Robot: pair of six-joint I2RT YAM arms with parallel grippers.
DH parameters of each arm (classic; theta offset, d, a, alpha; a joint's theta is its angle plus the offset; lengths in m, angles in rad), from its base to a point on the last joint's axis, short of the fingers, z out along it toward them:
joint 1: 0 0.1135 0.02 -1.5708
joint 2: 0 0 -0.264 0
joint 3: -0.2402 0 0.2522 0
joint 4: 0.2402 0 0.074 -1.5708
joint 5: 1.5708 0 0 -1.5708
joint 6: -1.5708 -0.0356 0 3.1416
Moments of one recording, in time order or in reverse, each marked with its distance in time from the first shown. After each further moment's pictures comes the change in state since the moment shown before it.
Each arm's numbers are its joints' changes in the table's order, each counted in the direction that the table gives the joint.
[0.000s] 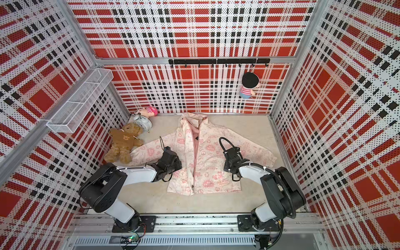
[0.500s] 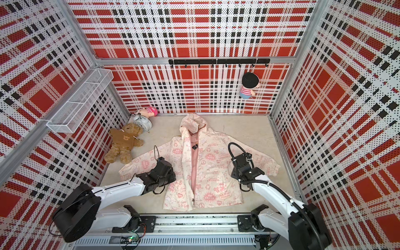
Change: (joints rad) left arm -0.071 -0.389 0.150 0.336 -0.026 0.112; right arm 0.005 -0.442 0.050 0.338 0.039 -0.092
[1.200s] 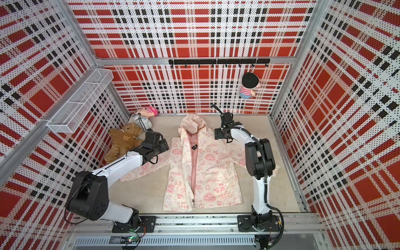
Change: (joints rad) left arm 0.348 0.288 -0.455 0.040 -0.087 -0.336; right arm -0.171 1.067 -1.062 -0.035 -0.240 0.578
